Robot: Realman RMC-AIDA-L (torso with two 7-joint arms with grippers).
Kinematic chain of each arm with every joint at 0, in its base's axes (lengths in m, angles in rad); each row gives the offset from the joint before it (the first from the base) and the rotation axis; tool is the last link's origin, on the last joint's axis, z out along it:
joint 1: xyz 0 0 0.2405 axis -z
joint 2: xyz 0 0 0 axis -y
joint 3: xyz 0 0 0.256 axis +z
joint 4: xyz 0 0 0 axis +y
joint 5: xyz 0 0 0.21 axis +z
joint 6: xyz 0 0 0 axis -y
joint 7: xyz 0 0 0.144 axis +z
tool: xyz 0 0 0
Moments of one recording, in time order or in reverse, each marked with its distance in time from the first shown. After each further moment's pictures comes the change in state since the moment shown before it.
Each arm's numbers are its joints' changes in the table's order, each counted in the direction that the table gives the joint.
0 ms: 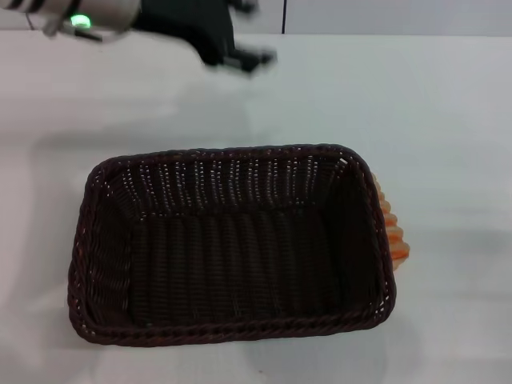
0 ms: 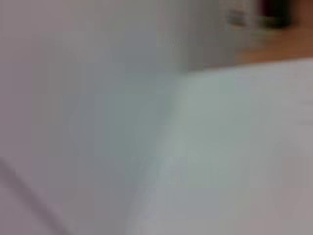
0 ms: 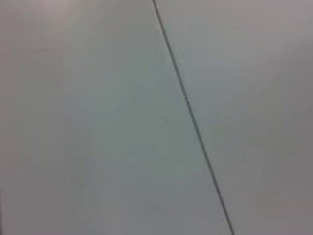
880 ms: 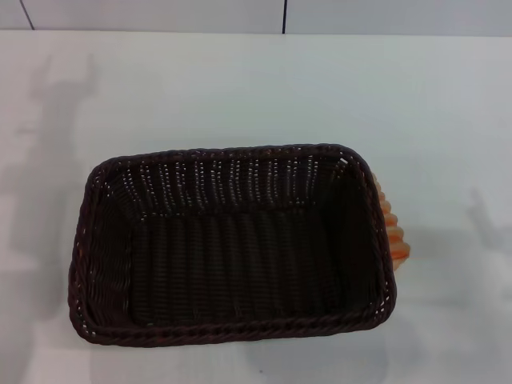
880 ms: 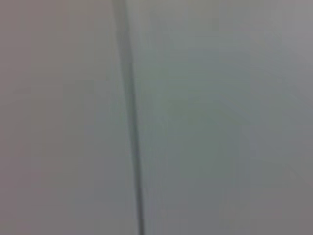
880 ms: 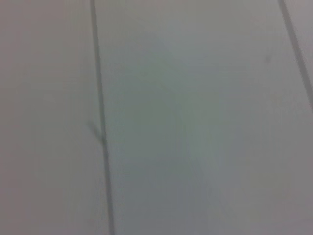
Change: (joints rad) left arm -0.487 -0.007 0.677 0.391 0.309 -2.393 -1.201; right arm -0.046 -0.002 -0.252 -0.029 0.000 -0.062 -0.102
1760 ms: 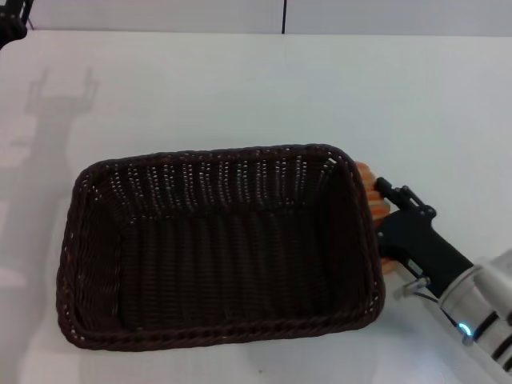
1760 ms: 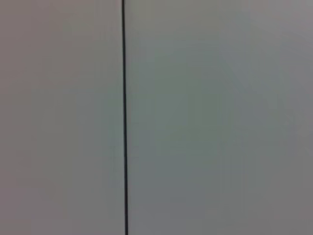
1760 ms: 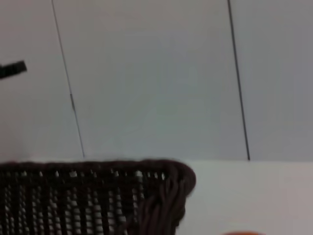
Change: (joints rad) left arm 0.108 -0.001 -0.009 0.325 0.099 -0.058 -0.178; right arm -0.193 -0.005 -0.252 0.142 -0.001 -0.573 -0.001
